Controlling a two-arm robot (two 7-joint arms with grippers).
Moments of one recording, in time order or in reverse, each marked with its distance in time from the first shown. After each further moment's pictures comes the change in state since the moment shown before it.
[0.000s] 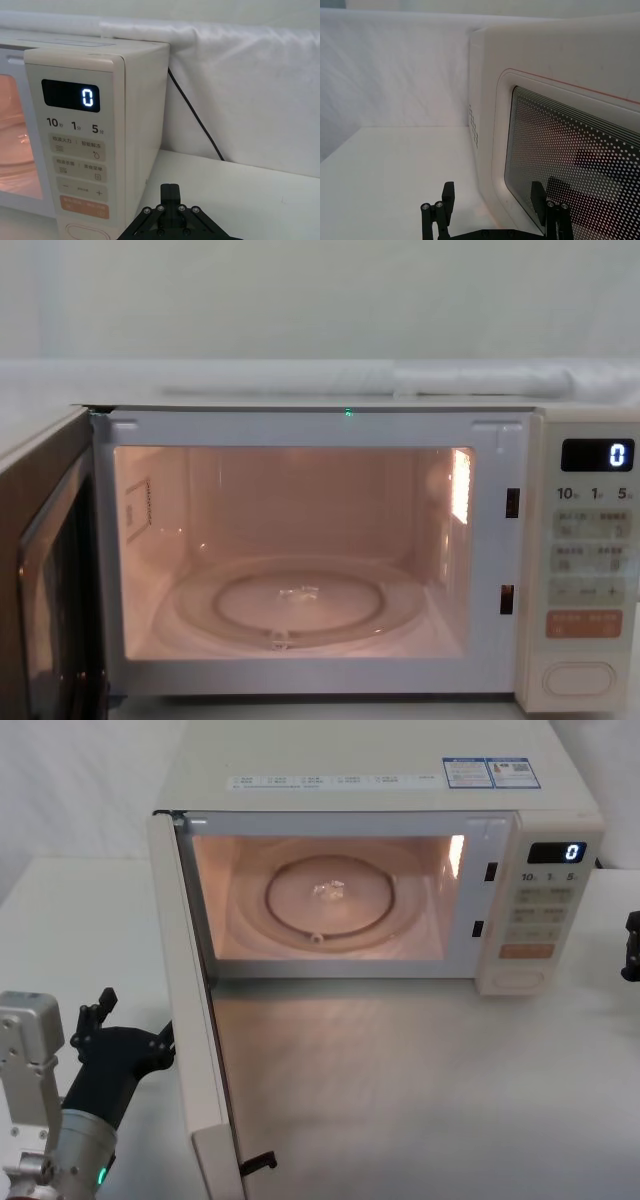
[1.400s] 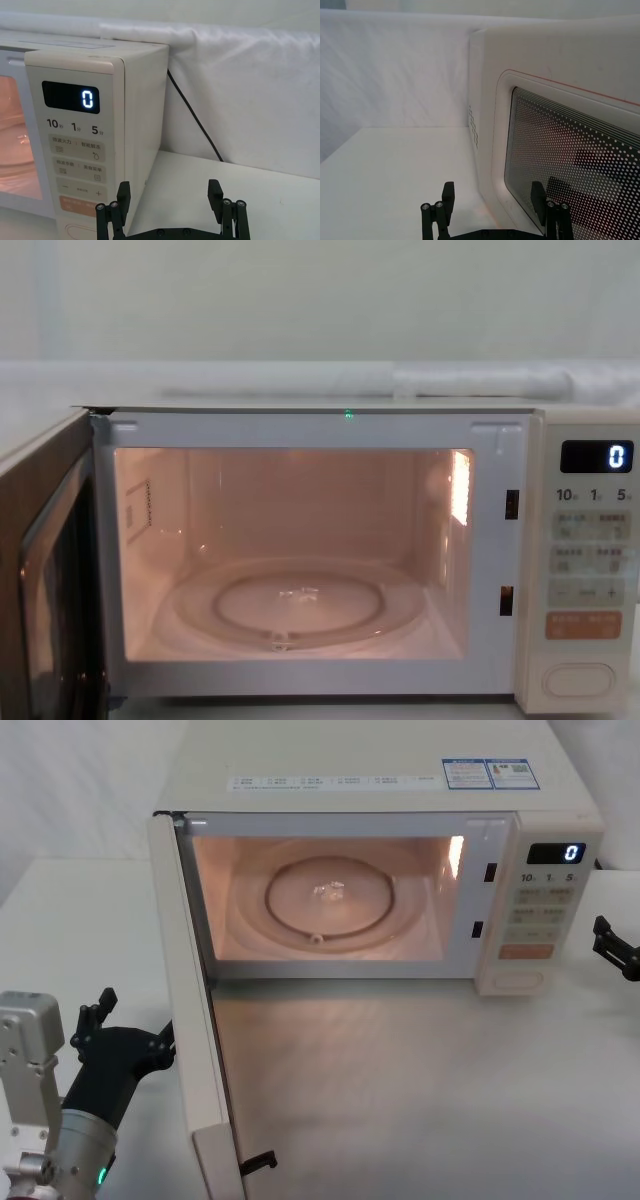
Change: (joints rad) left arm 0.000 0.000 0.000 0.000 0.000 0.000 0.000; right arm -0.001 0.001 0.002 -0.002 -0.001 0.000 0.000
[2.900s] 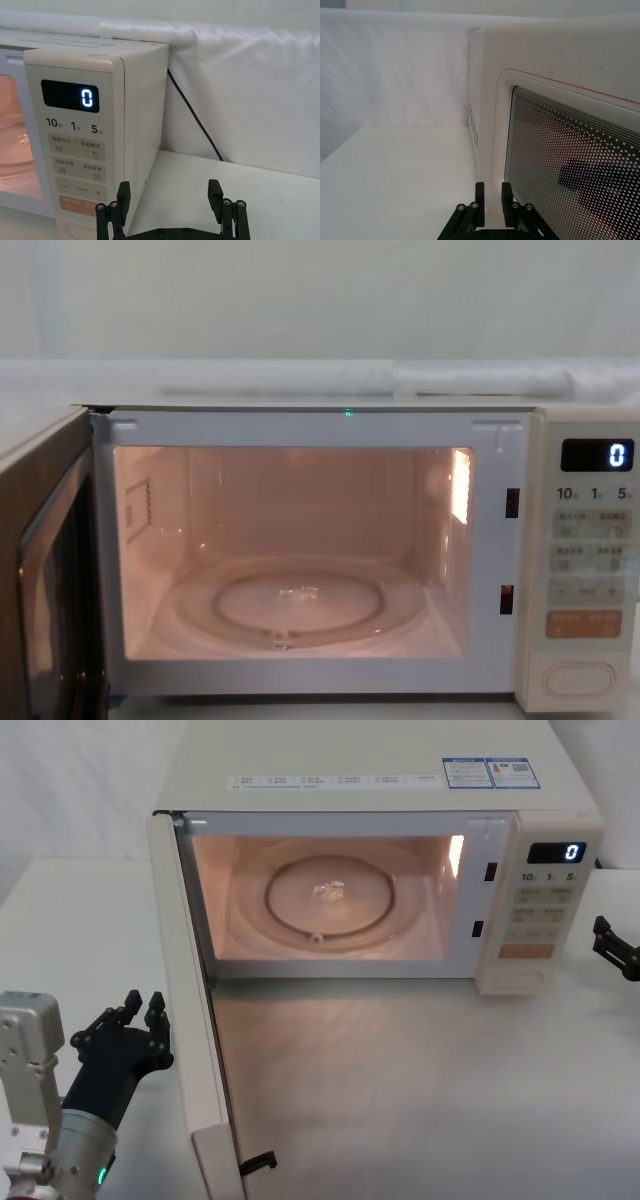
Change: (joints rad) left arm 0.000 0.000 0.000 0.000 0.000 0.000 0.000; right arm 0.000 0.000 0.000 0.000 0.000 0.000 0.000
